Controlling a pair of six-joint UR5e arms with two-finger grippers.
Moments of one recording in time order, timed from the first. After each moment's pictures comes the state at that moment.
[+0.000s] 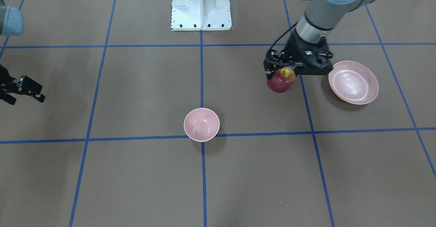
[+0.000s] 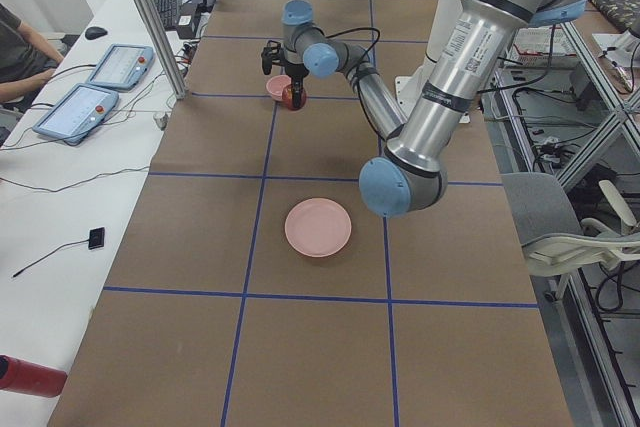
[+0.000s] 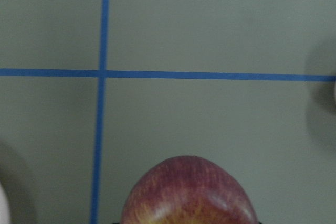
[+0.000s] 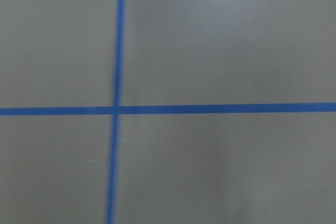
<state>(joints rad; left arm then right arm) -0.78 -2.18 -1.84 -1.49 -2.07 -1.13 1.16 -1.54 1.78 -1.26 2.31 0.63</state>
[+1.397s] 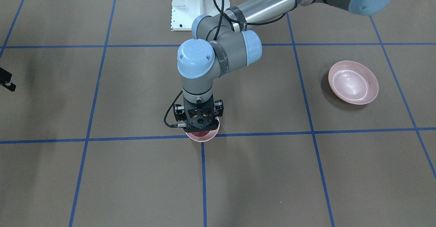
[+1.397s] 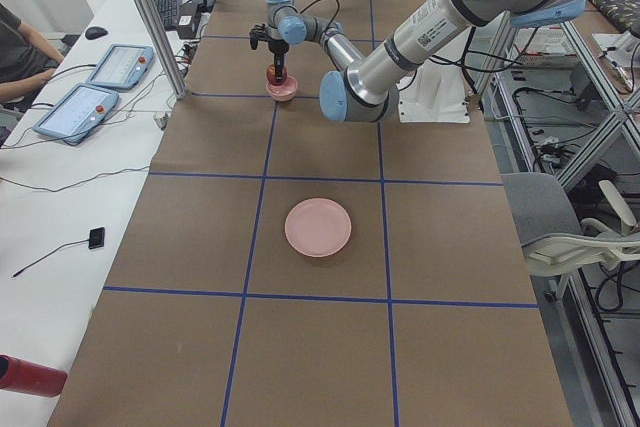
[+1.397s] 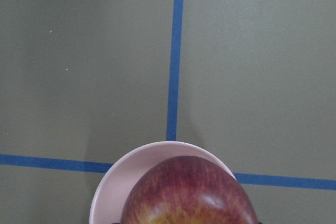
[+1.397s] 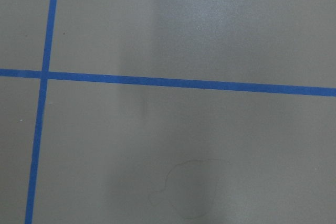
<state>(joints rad) -0.64 -2.69 -1.09 -1.68 -1.93 -1.19 1.21 -1.63 1.80 -1.26 2.33 0.52</state>
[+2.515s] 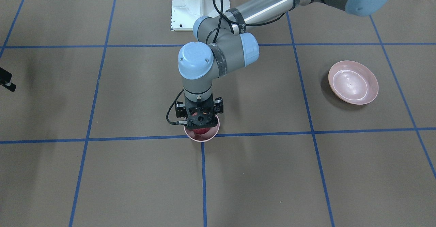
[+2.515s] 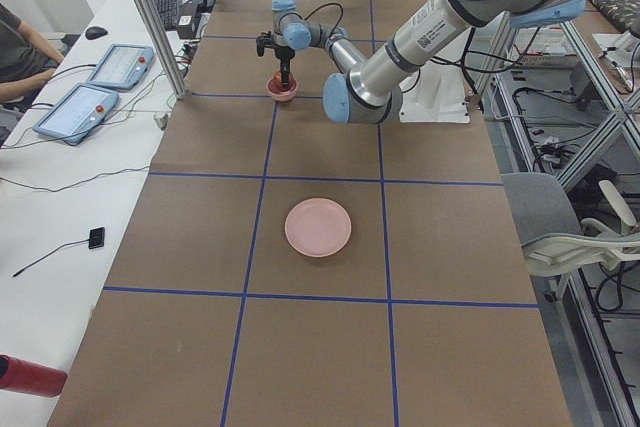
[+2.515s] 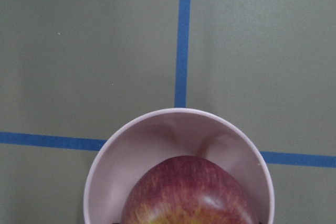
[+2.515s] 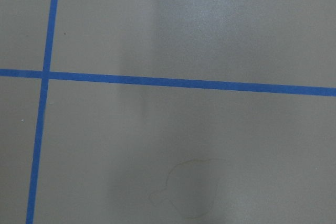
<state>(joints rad) -0.62 -2.67 -1.09 -1.69 -1.92 -1.20 1.21 -1.63 1.80 -1.26 2.33 0.52</state>
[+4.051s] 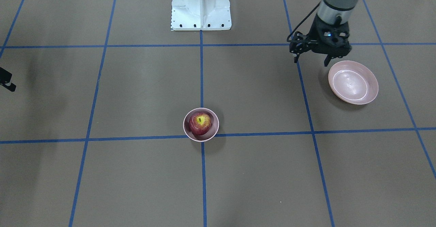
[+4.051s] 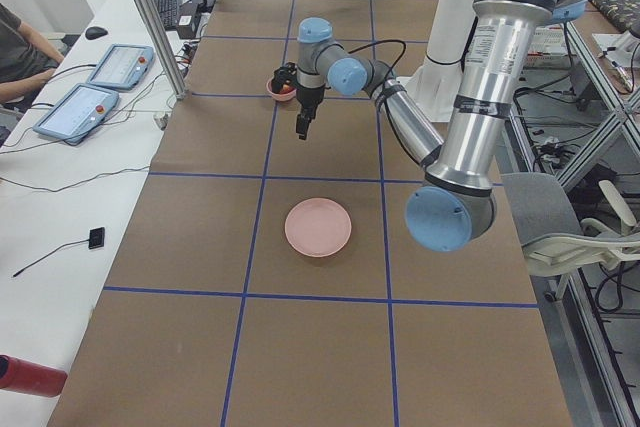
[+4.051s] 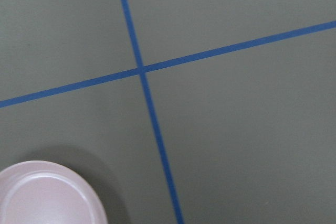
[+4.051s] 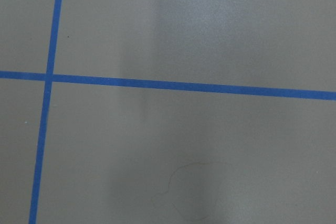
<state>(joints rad) -0.96 -1.73 -2.13 -1.45 -2.11 -0.56 1.22 -1.62 1.81 -1.26 2.33 0.52</state>
